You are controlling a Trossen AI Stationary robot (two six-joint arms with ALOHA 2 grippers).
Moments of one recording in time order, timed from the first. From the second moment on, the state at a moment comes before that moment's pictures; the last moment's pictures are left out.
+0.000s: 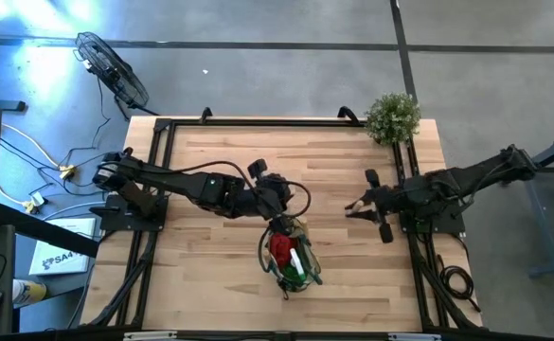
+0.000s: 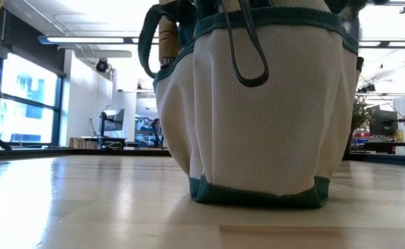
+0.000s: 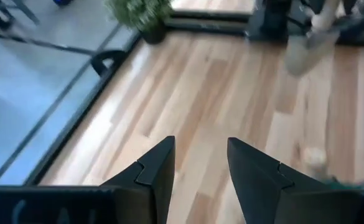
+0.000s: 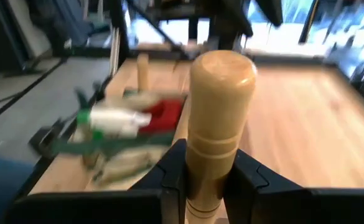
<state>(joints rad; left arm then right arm) -0.23 1.68 1.65 -0.67 -0.63 -0.27 0.33 0.70 0.64 -0.27 0.18 0.11</state>
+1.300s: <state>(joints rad) -0.40 1.68 1.65 -0.44 -0.36 -0.45 0.49 1.02 0.62 0.12 -0.13 0.09</state>
